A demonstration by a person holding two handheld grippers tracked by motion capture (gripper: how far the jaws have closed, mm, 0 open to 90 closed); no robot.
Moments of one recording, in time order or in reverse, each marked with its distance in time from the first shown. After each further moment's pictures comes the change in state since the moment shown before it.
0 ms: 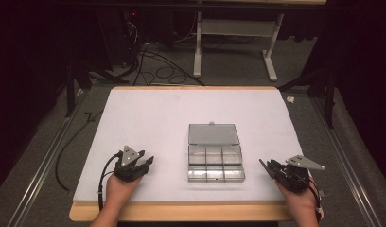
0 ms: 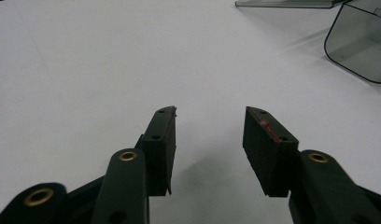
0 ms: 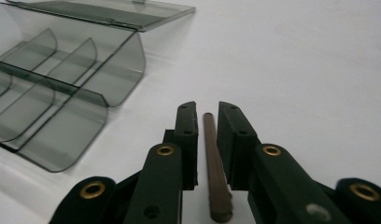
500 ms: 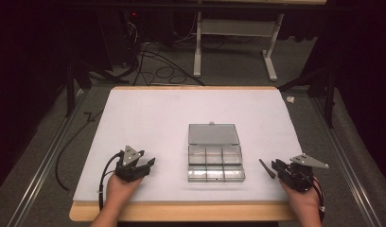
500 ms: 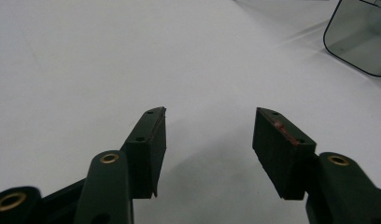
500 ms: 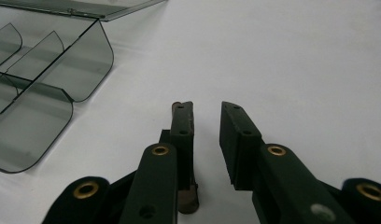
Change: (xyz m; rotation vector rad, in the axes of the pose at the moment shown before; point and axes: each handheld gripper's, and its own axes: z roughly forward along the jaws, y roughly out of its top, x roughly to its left) left arm 0.000 0.001 0.002 0.020 -0.012 0.011; right arm -0.015 -0.004 0.003 0.026 -0.033 0.037
